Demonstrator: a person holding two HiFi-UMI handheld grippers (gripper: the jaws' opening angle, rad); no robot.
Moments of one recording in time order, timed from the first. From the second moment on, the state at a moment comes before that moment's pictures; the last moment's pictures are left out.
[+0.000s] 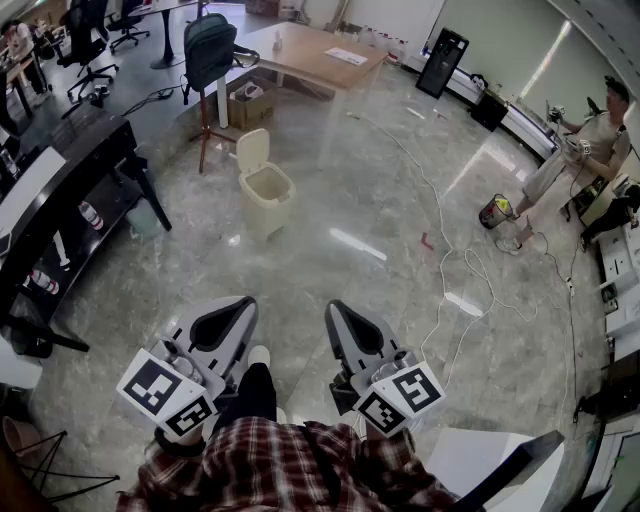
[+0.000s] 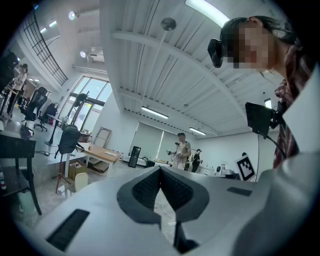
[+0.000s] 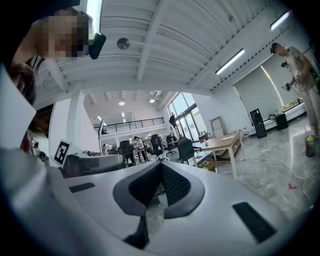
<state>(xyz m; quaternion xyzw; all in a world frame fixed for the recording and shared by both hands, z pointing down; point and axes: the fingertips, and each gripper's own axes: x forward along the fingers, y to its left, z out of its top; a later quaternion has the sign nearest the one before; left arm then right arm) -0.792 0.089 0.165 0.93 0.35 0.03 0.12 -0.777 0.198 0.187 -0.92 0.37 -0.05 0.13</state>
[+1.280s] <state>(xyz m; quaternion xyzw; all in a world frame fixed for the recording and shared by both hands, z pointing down) -0.390 0.046 0.197 0.93 0.32 0.06 0.14 -0.389 0.181 0.213 -0.92 0.36 -0.09 0.12</state>
